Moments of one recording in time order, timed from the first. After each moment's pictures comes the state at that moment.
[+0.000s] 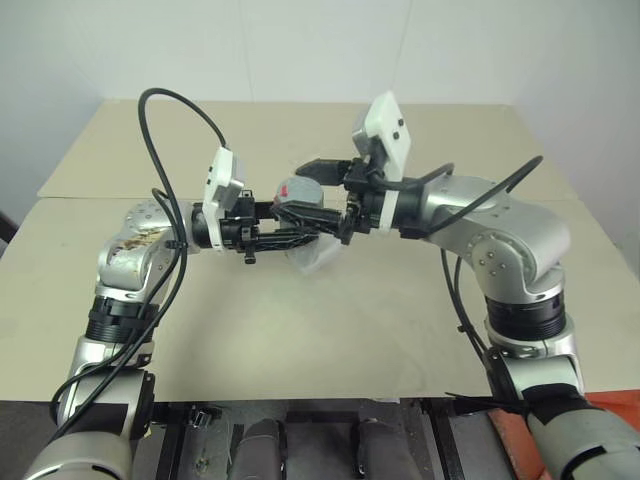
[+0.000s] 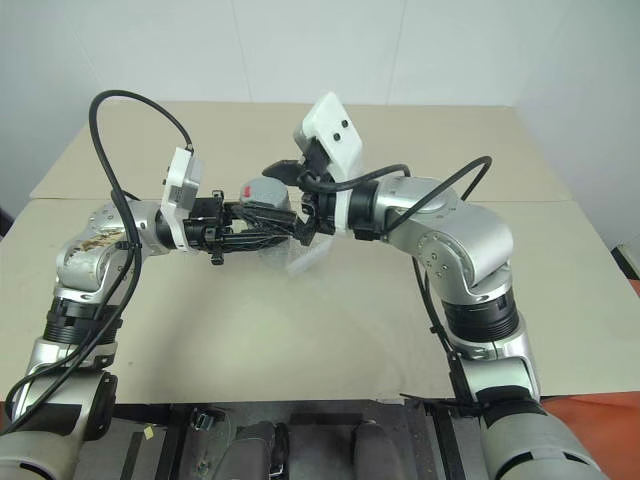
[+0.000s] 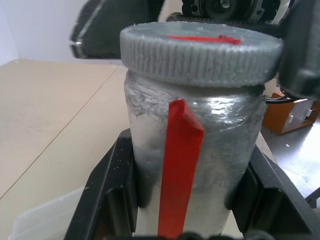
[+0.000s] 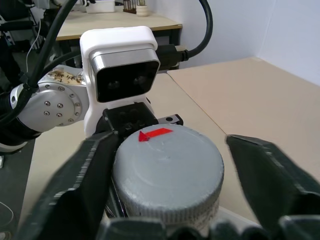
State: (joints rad) left arm -0.74 0.58 -0.02 0.09 -0.55 0.46 -1.29; right arm -0.92 -0.39 0.13 -0.30 0.65 0.93 0.63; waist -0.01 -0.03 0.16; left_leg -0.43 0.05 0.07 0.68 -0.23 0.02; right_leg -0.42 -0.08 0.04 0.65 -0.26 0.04
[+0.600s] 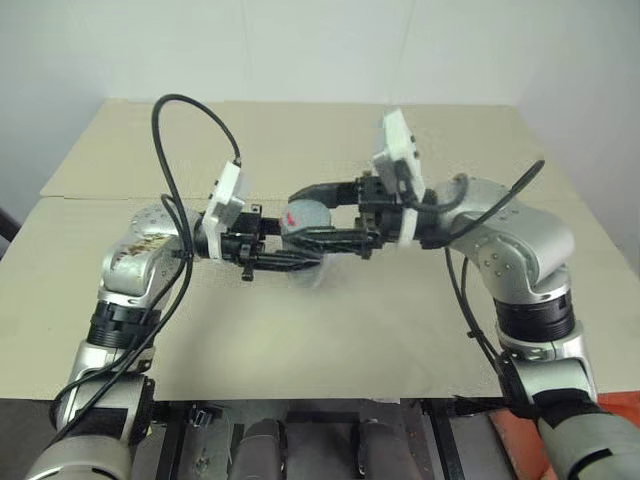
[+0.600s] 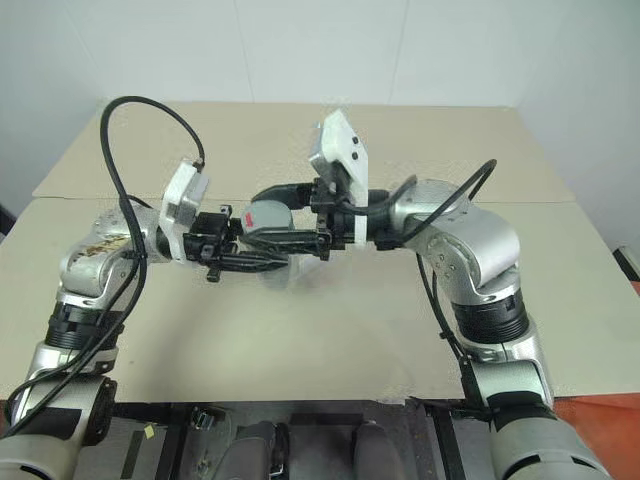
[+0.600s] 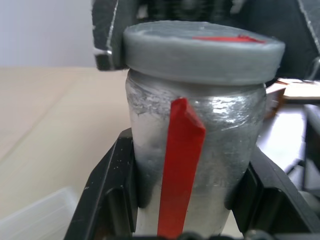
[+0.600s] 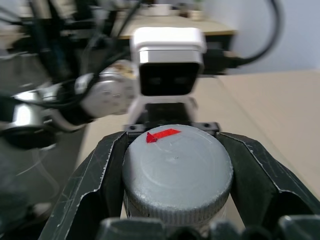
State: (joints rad) left arm -0.71 0.58 -0.06 0.04 -0.59 0.46 -1.46; right arm -0.89 -0.46 0.14 -0.22 0.66 0.75 1.07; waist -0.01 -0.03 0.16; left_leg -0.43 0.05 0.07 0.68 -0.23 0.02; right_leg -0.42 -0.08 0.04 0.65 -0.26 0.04
